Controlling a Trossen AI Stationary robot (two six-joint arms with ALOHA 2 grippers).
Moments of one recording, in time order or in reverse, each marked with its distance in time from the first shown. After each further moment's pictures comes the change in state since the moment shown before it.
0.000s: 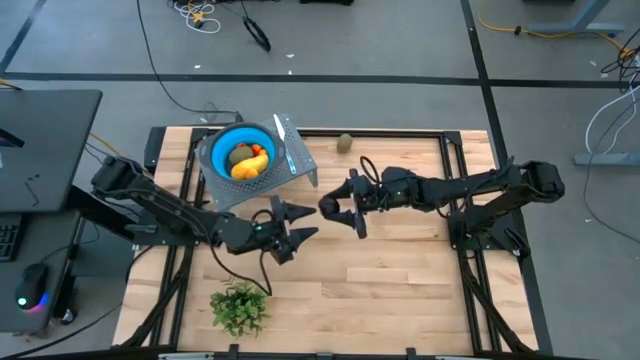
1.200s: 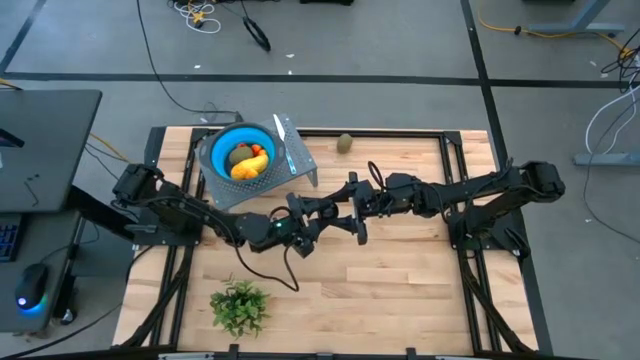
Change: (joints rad) left arm 0.092 0.211 0.064 0.285 -0.006 0.198; right arm 0.064 0.004 0.000 0.108 0.059 -0.019
